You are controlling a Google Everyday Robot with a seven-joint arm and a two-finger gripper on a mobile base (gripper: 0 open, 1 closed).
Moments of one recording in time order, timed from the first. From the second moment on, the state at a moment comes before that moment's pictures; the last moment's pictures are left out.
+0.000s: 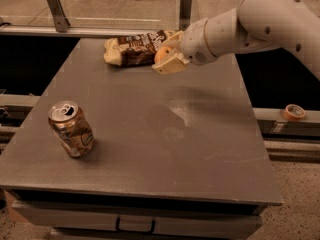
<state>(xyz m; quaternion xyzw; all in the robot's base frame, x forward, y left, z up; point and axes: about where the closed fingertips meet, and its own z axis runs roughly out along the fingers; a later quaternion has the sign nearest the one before) 0.636 -0.019 0.927 -0.60 0.64 0.13 0.46</state>
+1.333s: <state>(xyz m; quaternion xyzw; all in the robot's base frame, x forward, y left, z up) 0.743 0.018 0.881 -0.54 0.66 0.15 0.51</state>
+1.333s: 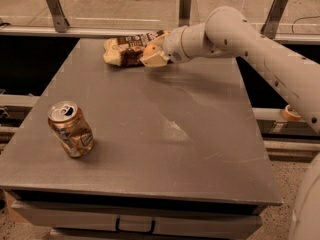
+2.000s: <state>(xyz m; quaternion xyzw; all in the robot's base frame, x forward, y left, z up) 0.755 0.014 0.871 -0.53 0.67 0.14 0.51</state>
